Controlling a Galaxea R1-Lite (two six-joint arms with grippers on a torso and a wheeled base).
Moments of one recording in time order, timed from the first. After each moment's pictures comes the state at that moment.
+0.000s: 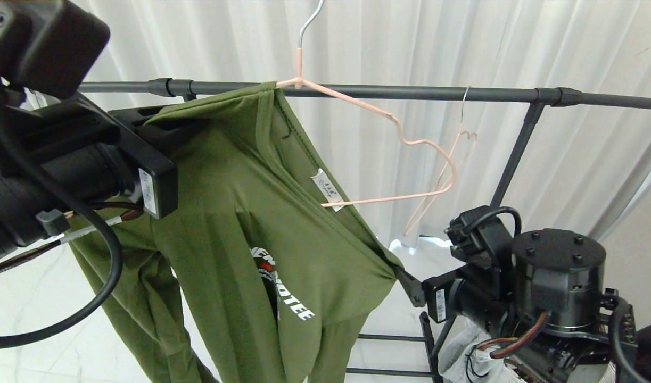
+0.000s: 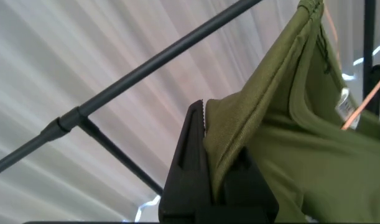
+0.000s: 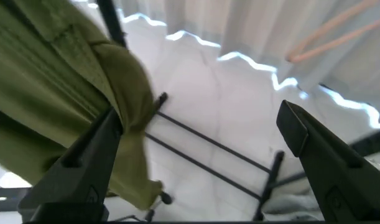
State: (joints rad) left arm -0.62 1.22 -0.88 -0.42 0.18 0.60; right arm 0.92 1.65 -0.59 -0.77 -0.47 0.14
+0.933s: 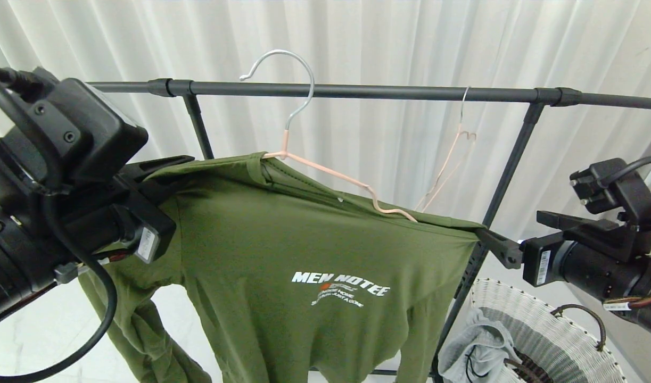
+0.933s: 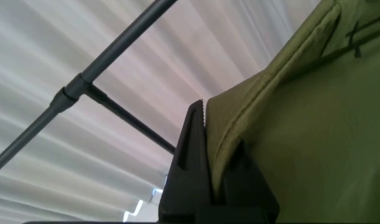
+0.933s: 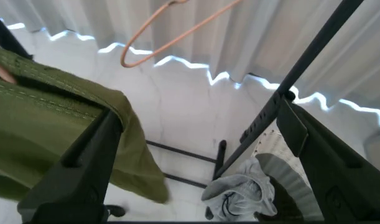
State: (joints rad) left arm -0.54 1.19 -0.73 -0.42 0.18 0.71; right arm 0.66 1.34 -0.56 -0.62 -0.34 0.03
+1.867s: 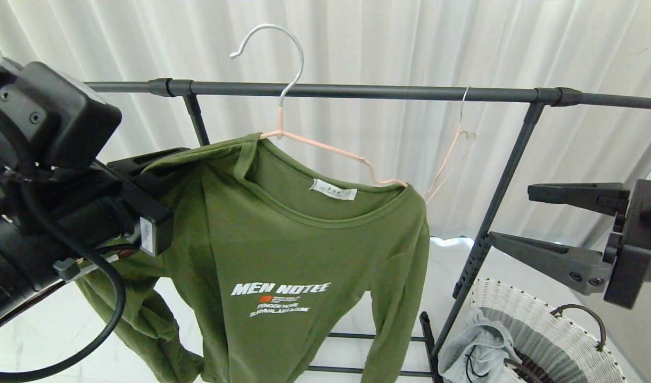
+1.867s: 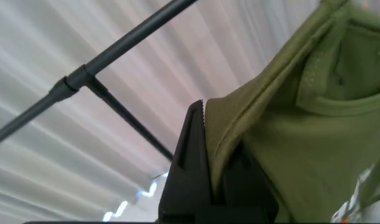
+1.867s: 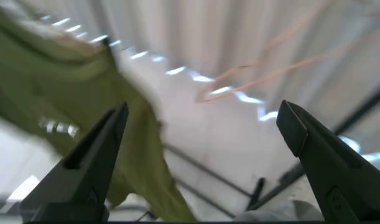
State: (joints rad) left arm -0.57 1.19 -0.69 -0.54 0.18 0.58; right arm 0.76 1.15 -0.84 -0.15 0.08 -0.08
